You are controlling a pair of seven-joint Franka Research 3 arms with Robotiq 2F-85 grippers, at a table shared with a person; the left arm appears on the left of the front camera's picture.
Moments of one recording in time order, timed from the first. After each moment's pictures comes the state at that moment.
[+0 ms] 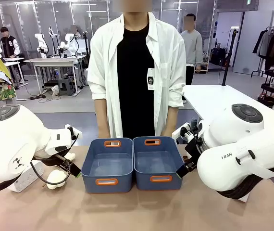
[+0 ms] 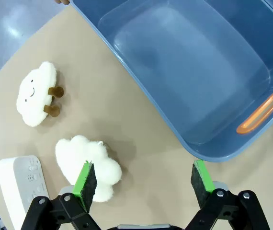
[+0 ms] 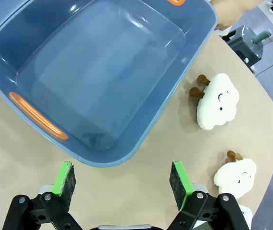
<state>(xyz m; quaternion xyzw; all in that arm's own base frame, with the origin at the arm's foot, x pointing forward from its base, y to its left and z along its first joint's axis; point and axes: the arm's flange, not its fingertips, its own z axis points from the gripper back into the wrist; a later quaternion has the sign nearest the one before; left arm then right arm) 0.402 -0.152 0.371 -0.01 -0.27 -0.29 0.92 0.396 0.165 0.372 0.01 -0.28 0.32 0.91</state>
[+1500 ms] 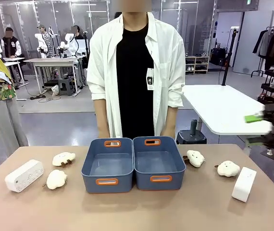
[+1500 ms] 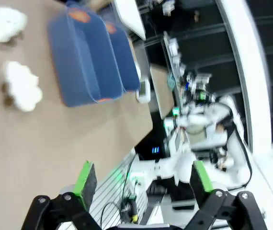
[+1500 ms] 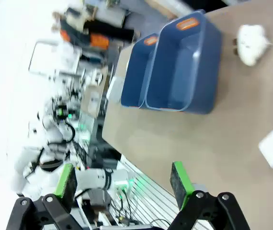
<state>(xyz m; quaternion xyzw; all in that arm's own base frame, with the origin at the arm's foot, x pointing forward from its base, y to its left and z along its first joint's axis) 0.307 0.146 0.431 -0.59 -0.20 0.00 0.78 0.331 -0.098 0.483 0.56 -0.19 -0.01 0.80</state>
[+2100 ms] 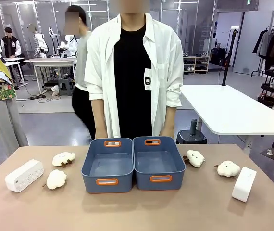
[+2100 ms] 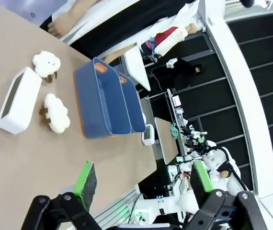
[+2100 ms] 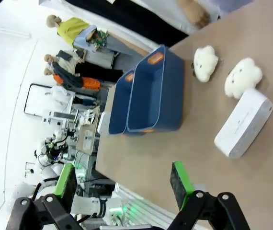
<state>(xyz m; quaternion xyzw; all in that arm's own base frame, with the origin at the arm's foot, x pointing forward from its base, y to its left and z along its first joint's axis) 0.264 0.209 0.443 -0.57 -0.31 0.07 0.76 0.293 -0.172 0.474 0.54 -0.28 -0.08 0.79</state>
